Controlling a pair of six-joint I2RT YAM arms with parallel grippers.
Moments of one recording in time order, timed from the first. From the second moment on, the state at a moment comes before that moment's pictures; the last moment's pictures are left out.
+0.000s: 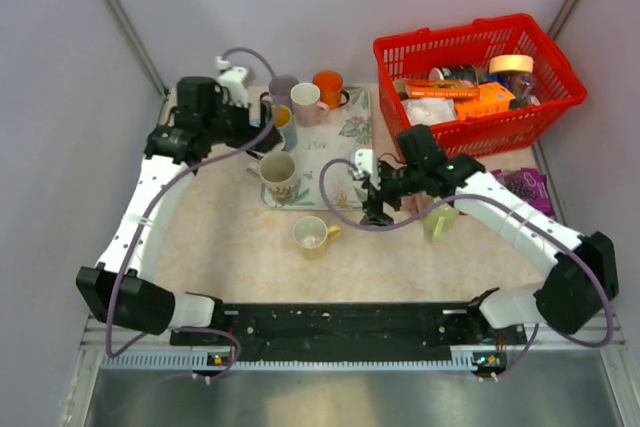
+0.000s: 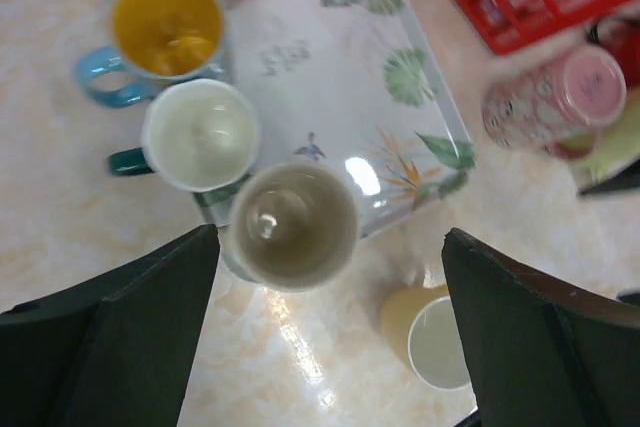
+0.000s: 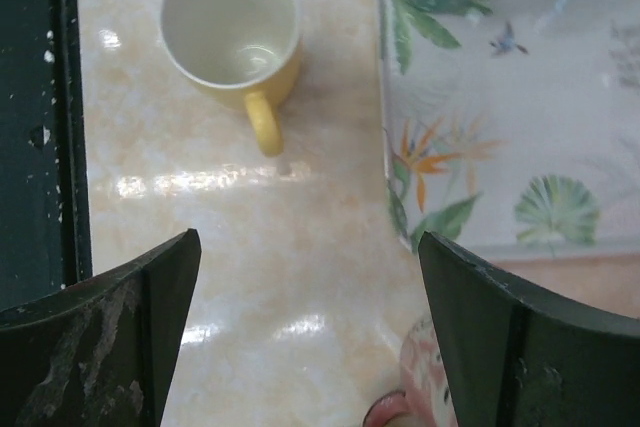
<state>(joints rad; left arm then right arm) -0.29 1.36 1.46 -0.72 0.34 -0.01 0.56 1.32 1.12 -0.63 -0.63 -0.63</state>
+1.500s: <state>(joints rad) 0.35 1.01 1.07 -0.68 0.62 -0.30 0.53 1.84 1.66 -0.63 -0.47 -0.67</state>
